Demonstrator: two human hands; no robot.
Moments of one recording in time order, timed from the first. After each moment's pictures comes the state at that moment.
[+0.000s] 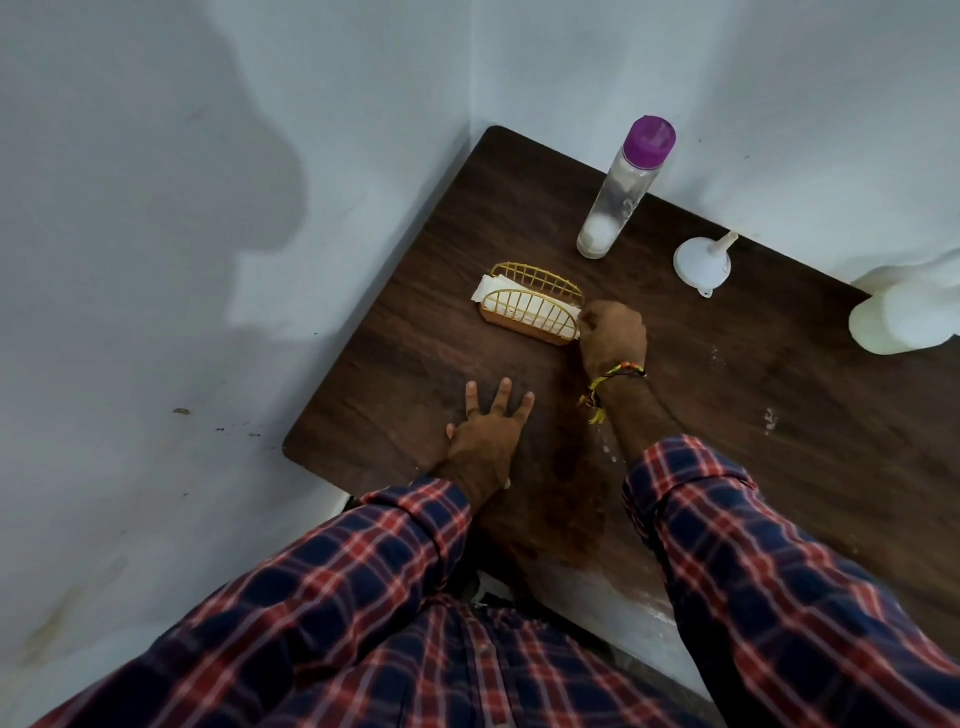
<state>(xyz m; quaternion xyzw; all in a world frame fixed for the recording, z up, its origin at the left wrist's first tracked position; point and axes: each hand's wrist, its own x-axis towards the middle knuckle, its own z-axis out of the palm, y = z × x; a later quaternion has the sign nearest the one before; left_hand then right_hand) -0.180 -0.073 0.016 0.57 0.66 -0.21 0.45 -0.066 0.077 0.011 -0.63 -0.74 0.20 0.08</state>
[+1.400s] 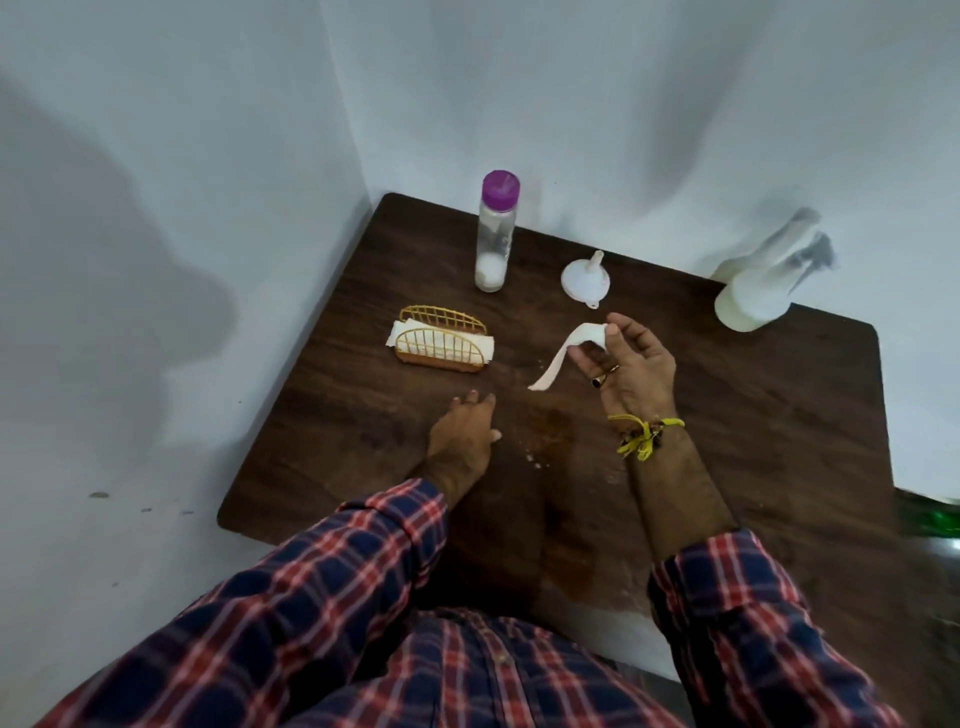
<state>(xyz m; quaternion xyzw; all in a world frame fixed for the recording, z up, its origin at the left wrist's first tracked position) -0.123 -0.041 0.031 0.60 0.73 -0.05 0.34 0.047 0.034 0.099 -0.50 -0.20 0.64 0.55</state>
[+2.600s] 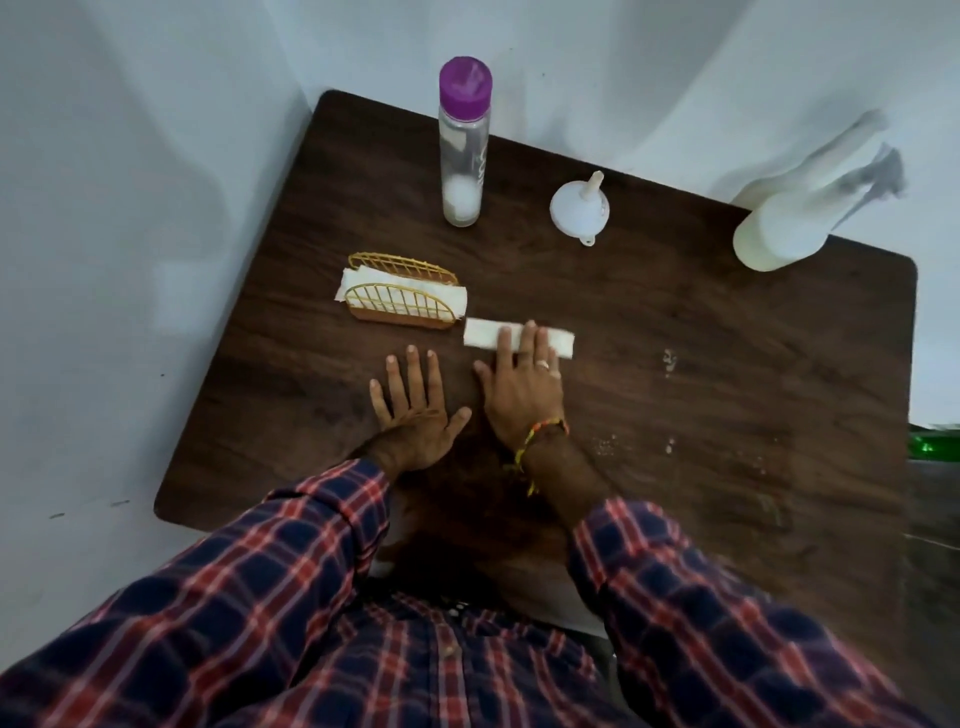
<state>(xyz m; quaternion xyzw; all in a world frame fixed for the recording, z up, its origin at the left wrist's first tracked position) -0.132 -0.047 -0.042 0.58 0.74 -0.14 0.32 0.003 0.007 -0.040 -0.62 -0.77 0.17 -0.07</state>
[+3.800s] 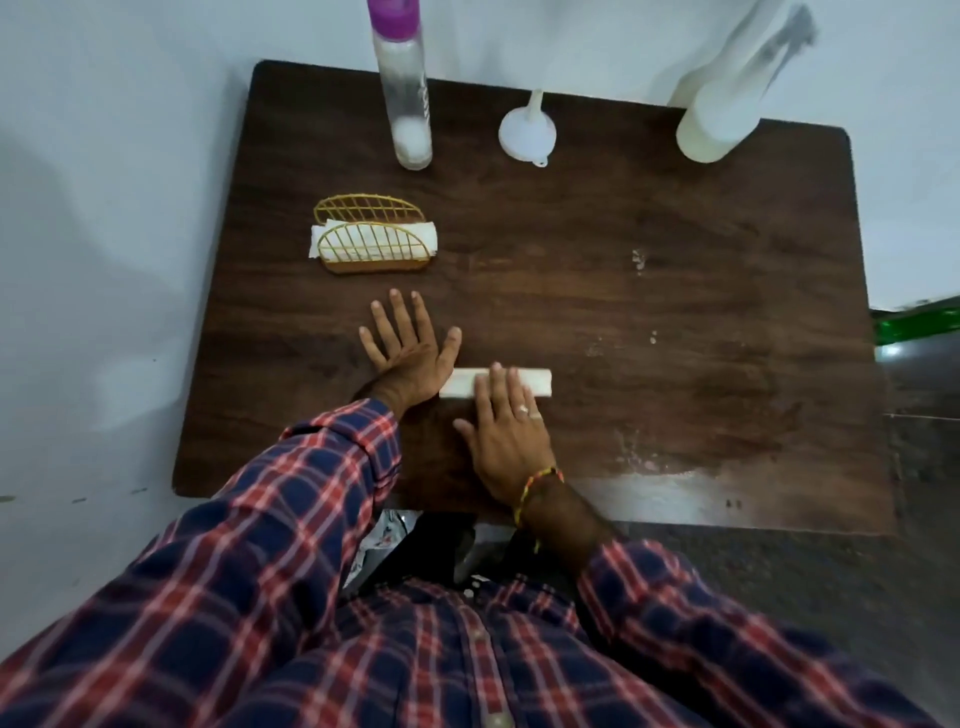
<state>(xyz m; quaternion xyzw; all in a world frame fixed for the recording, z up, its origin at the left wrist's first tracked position) -0.131 -0.054 -0.037 0.59 0.74 -0.11 0.32 0.004 -0.157 -0.032 -0.61 -0.76 0.20 -0.08</state>
